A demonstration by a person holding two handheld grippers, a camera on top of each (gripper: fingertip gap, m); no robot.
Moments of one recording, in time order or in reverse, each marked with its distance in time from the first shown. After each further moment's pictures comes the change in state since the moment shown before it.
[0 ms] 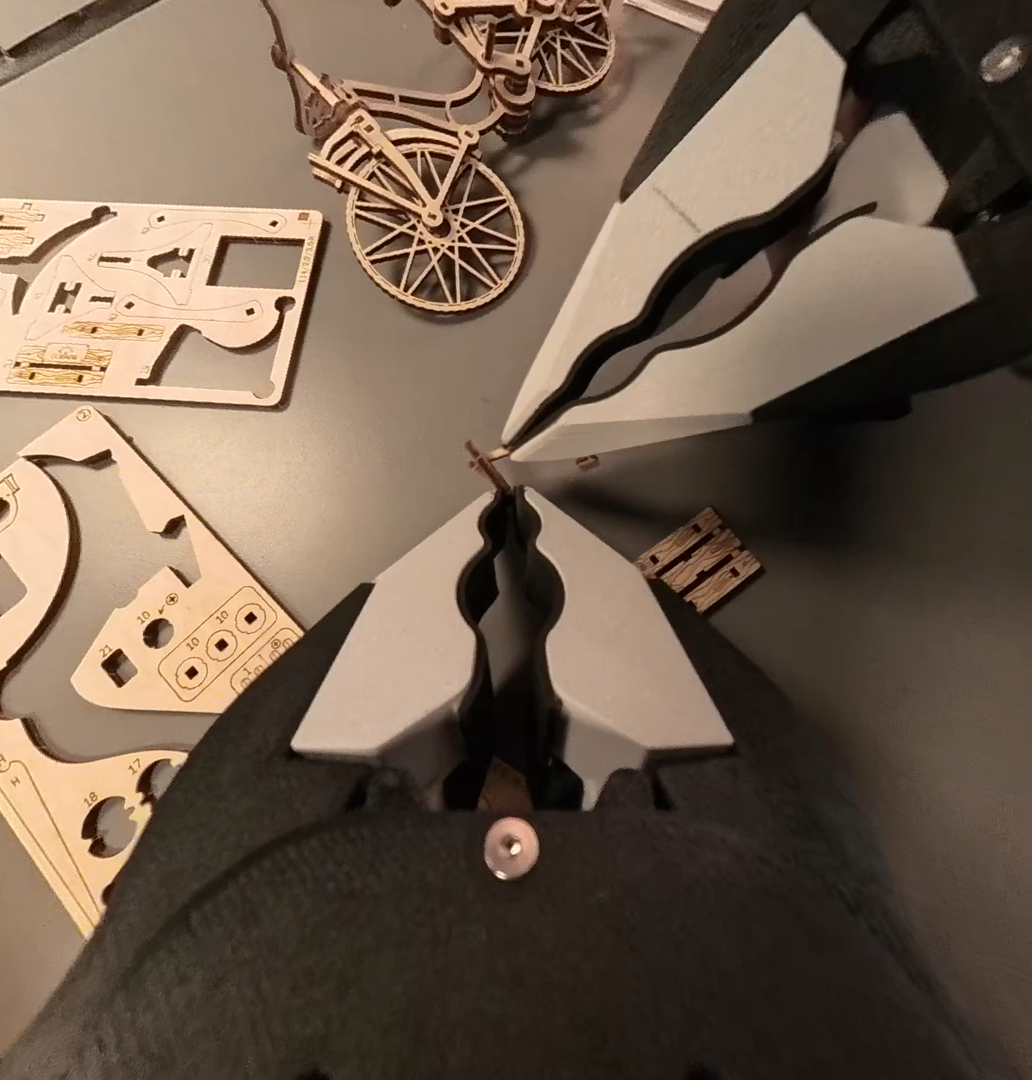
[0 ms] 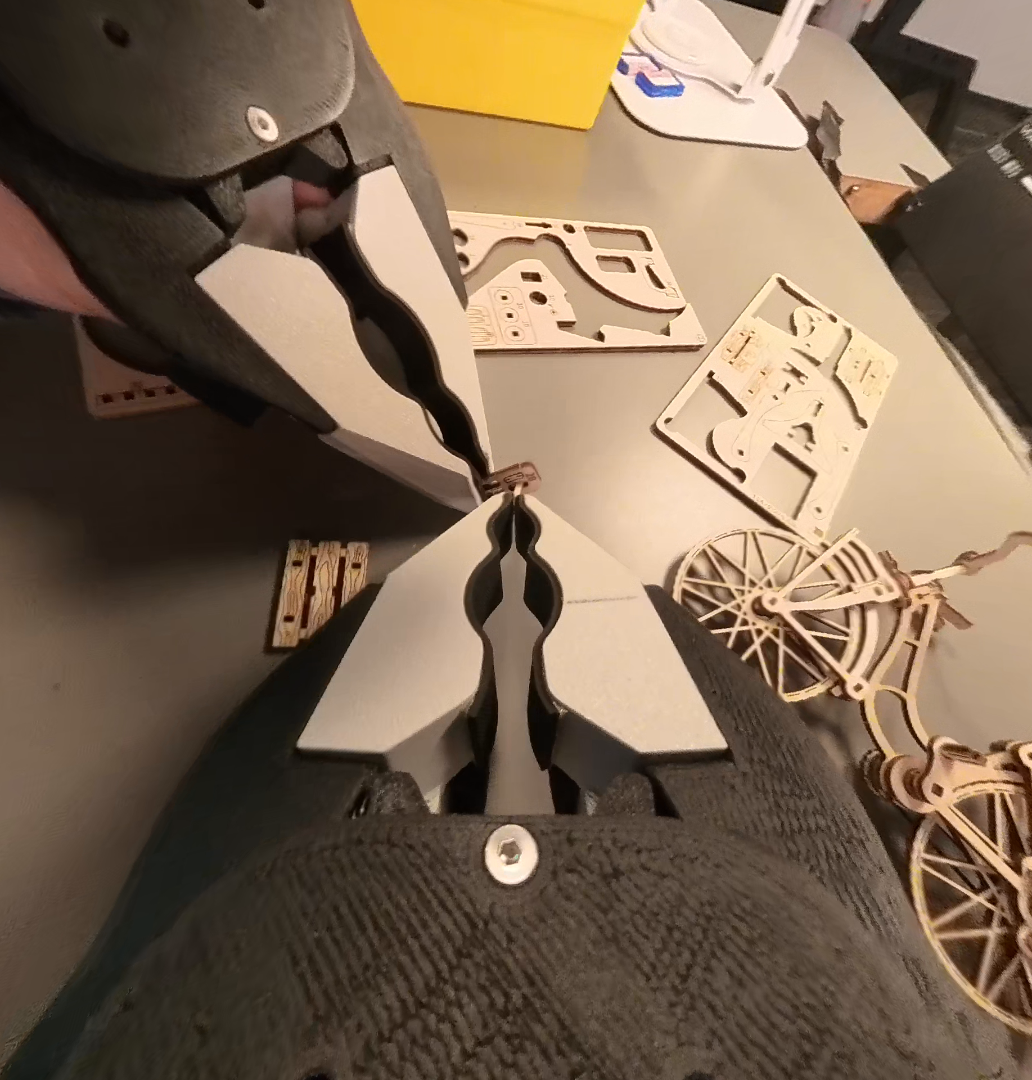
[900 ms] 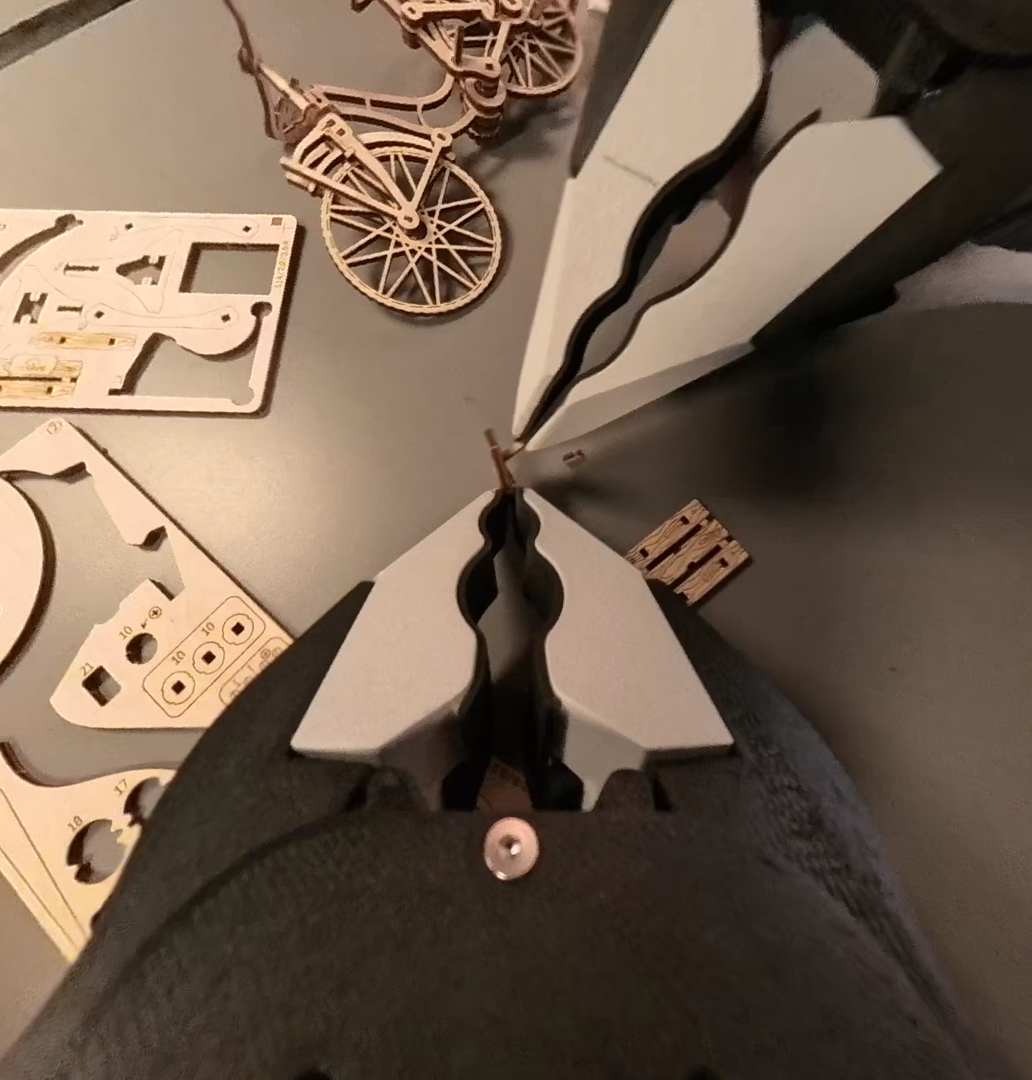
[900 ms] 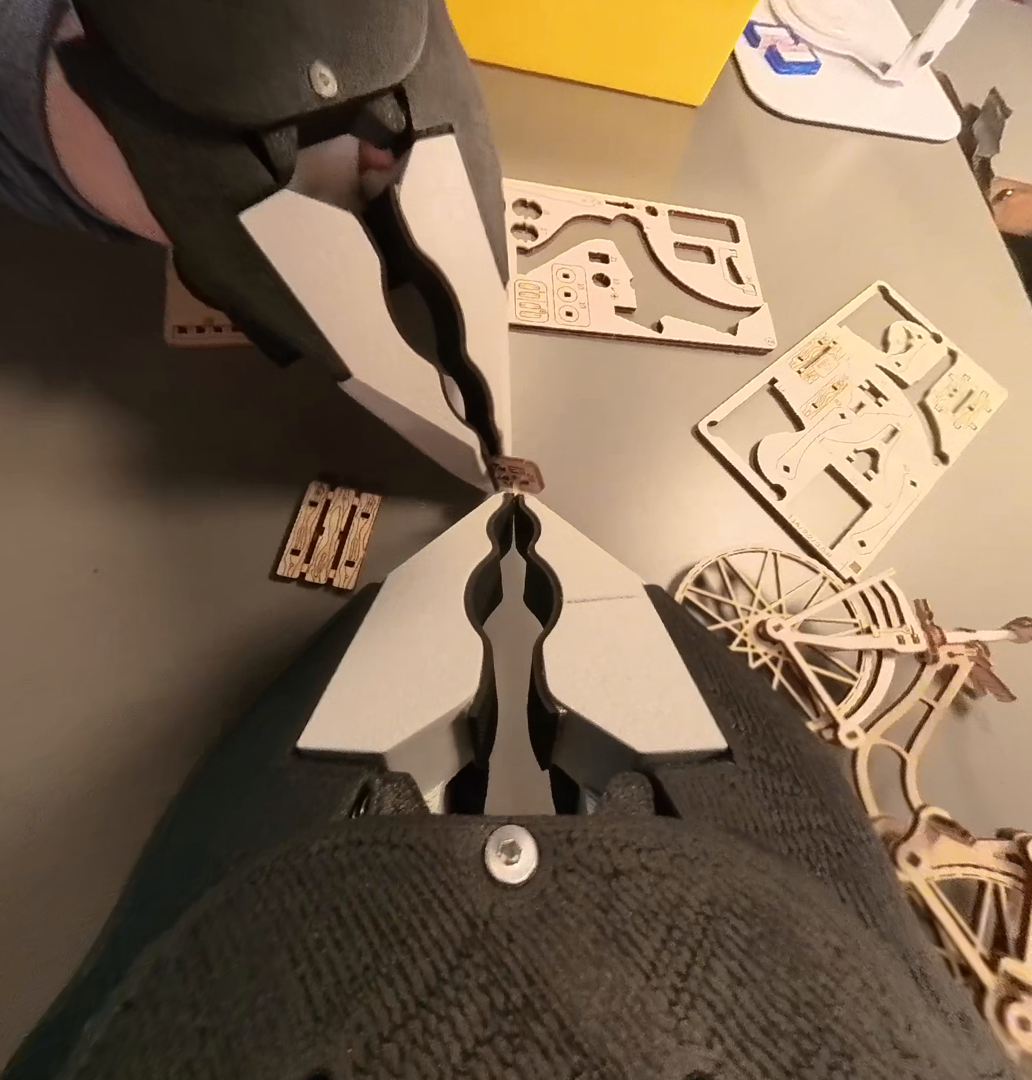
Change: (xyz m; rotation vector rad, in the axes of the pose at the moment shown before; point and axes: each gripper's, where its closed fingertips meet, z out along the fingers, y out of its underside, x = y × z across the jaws) left arm 0.004 0.000 0.000 0.009 0.047 0.013; right arm -0.003 0.006 -0.006 -0.033 -0.210 -0.083
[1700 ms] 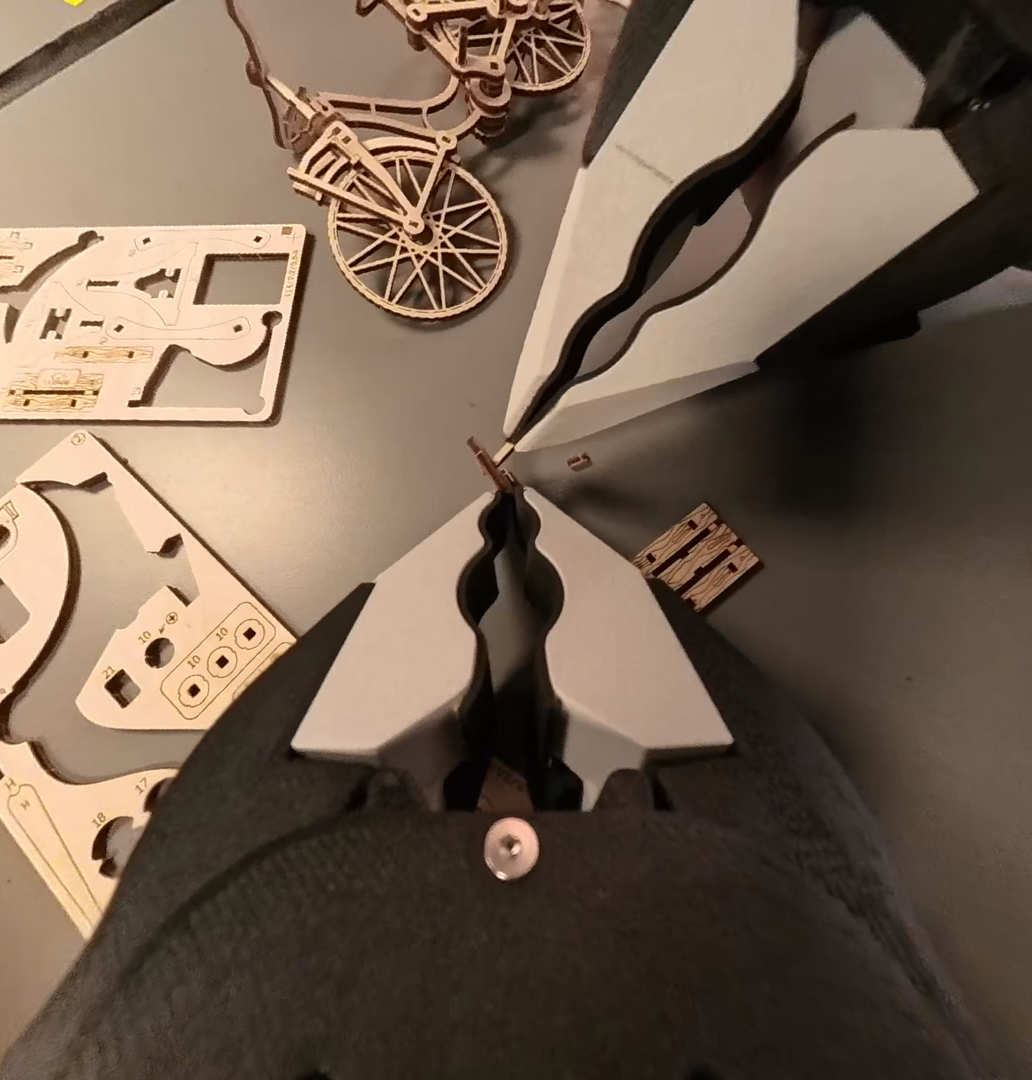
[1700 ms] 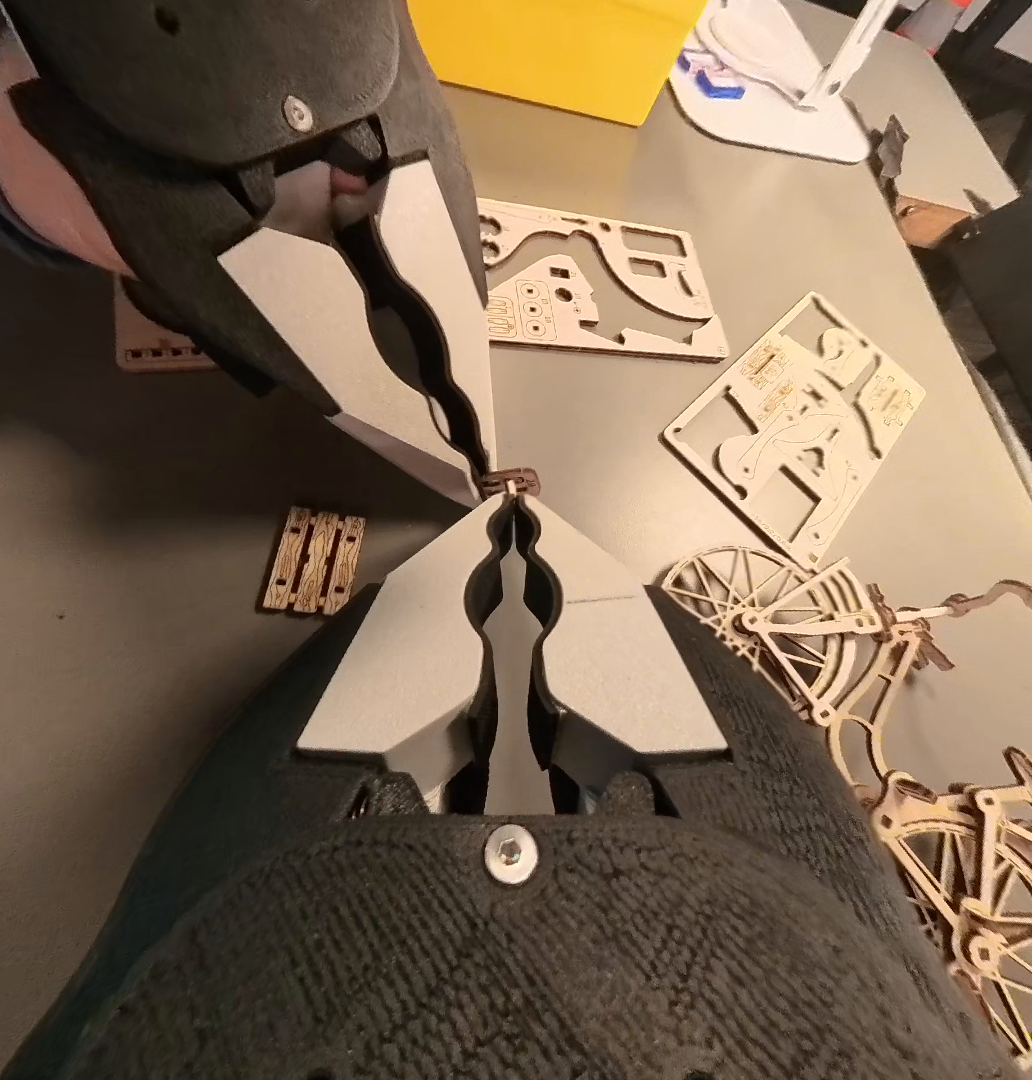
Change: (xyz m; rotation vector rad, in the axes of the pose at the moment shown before) left arm -0.002 0.000 0.001 -0.011 -0.034 0.030; right arm 0.004 -0.005 -0.001 0.008 0.111 0.006
